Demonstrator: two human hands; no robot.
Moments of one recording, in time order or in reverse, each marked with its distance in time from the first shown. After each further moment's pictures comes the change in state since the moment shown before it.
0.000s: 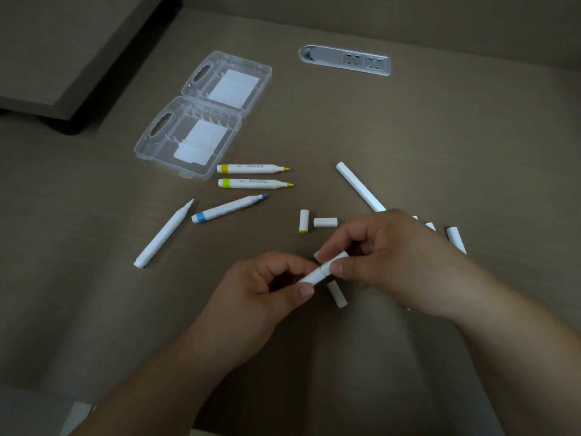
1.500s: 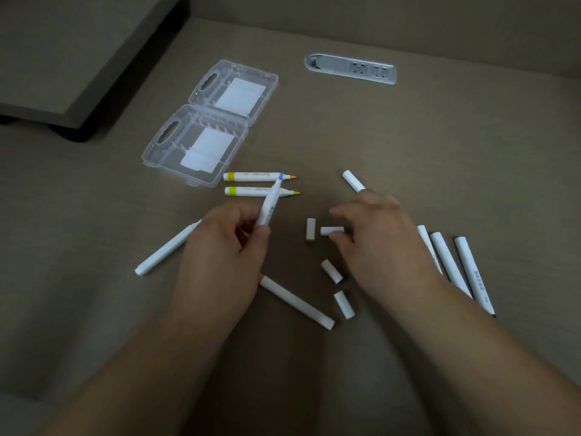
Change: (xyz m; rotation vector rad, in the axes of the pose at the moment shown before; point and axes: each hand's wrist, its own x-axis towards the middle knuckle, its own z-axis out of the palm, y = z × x) left_hand 0.024 0.017 -0.025 0.421 0.566 0.080; right_hand 0.044 0.020 0.024 -0.633 0.466 -0.157
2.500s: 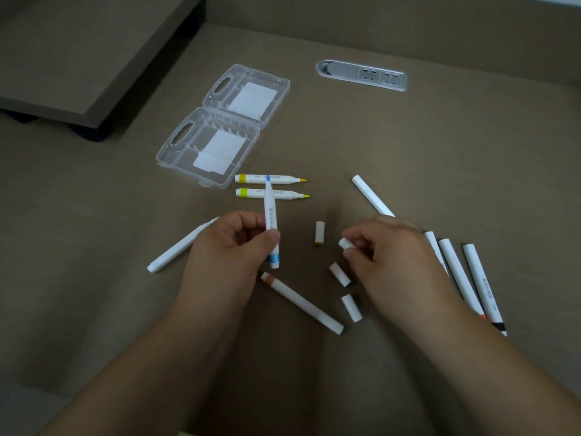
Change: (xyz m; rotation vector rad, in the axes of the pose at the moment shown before) left_hand 0.003 -0.013 0.003 -0.569 -0.065 -0.261; right_hand -0.022 -0.002 -0.007 0.173 -0.001 0.044
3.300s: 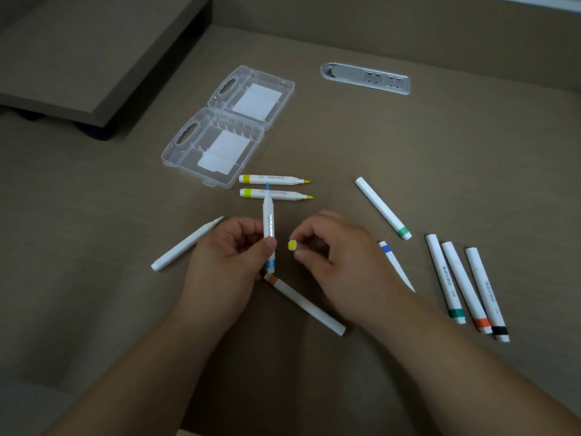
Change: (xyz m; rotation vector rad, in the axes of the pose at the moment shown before) left_hand 0.002 -0.014 -0.008 0.089 -0.007 0.034; right_hand 0.013 -0.032 0.028 0.265 -0.113 -0.213
